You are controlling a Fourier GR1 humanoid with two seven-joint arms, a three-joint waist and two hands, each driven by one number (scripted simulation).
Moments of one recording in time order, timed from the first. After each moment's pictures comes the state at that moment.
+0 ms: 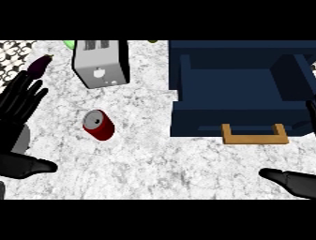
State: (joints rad) left arm -0.10 0.26 0.18 -1.83 0.34 -0.22 0.30; right arm 0.07 -0.08 -0.14 -2.06 -0.05 0.00 0.19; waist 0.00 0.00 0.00
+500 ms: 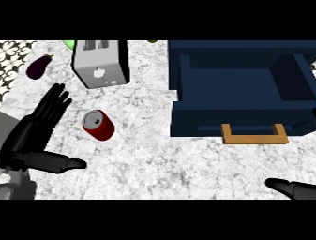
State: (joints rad) left arm -0.08 0.17 0.10 -1.65 0.18 -0.22 0.14; right arm 0.13 -0.08 -0.16 -2.10 -0.06 0.02 0.16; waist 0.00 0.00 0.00
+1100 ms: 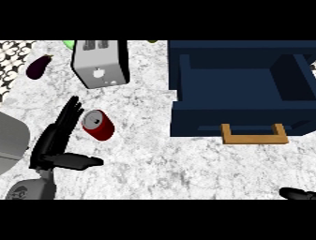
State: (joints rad) left arm -0.09 0.12 0.09 -1.36 0.03 -0.17 -0.12; right arm 0.16 -0.09 -0.21 -2.15 -0.11 0.06 0.18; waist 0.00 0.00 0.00
